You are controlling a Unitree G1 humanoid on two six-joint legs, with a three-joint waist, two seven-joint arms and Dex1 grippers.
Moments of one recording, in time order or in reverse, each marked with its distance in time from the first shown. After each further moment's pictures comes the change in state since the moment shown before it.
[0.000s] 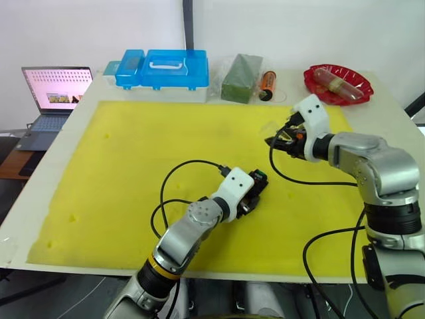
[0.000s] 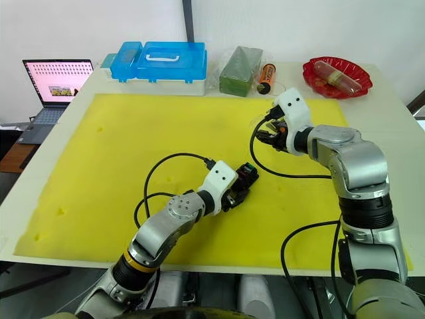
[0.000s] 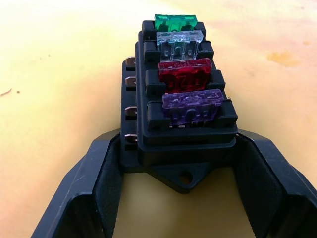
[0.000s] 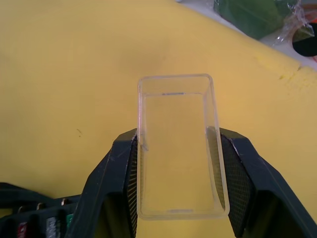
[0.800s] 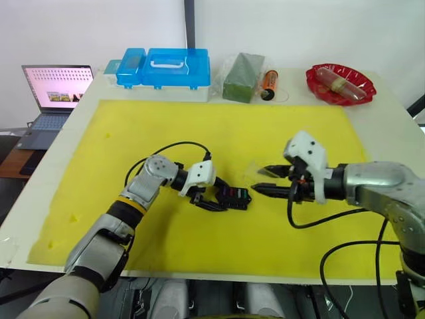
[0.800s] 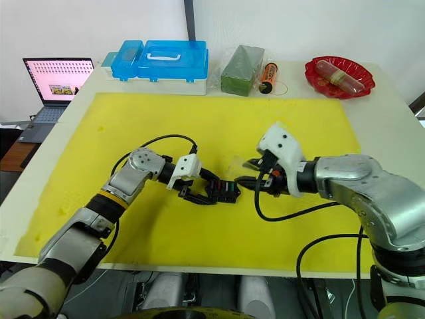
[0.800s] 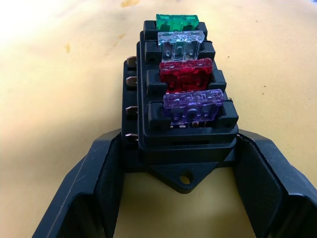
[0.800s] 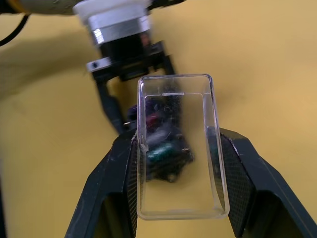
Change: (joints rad) left arm -0.407 0.315 0.054 0.804 -0.078 -0.917 -1.137; right arm 0.194 -0.167 -0.010 -0.440 0.357 0.145 0.166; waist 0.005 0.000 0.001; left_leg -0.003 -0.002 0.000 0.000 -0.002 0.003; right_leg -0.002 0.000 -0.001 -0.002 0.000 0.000
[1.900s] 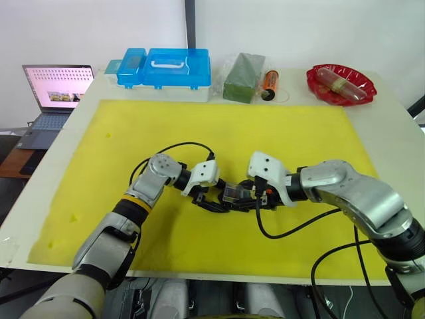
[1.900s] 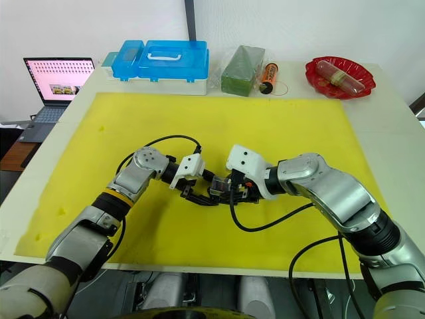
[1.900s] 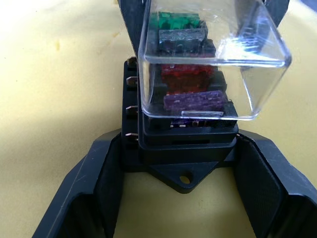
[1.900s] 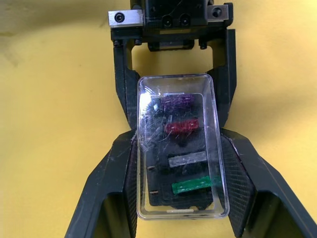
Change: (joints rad) left arm -0.009 -0.037 0.029 0.010 0.052 0.052 -0.037; right arm -0.119 -0.007 0.379 0.175 -0.217 -0.229 0.095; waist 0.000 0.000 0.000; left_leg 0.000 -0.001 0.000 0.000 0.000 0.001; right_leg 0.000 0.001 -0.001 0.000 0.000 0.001
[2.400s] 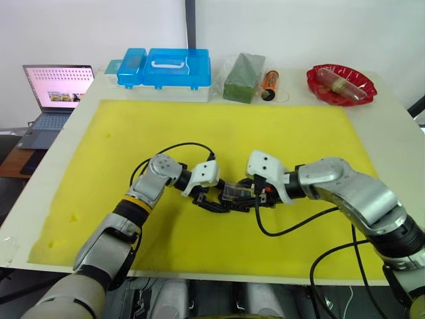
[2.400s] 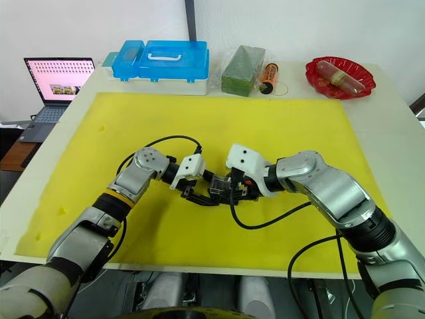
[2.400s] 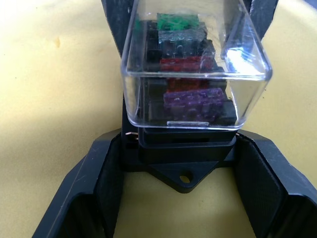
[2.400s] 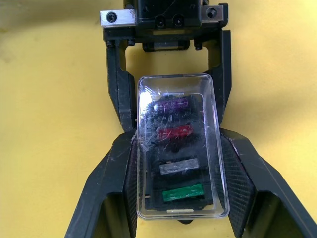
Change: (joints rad) left arm 0.008 -0.007 0.010 -0.010 0.006 0.017 0.004; right arm -0.017 0.014 0.028 0.047 -0.052 -0.043 0.035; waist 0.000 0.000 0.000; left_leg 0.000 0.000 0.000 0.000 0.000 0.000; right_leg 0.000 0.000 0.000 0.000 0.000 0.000
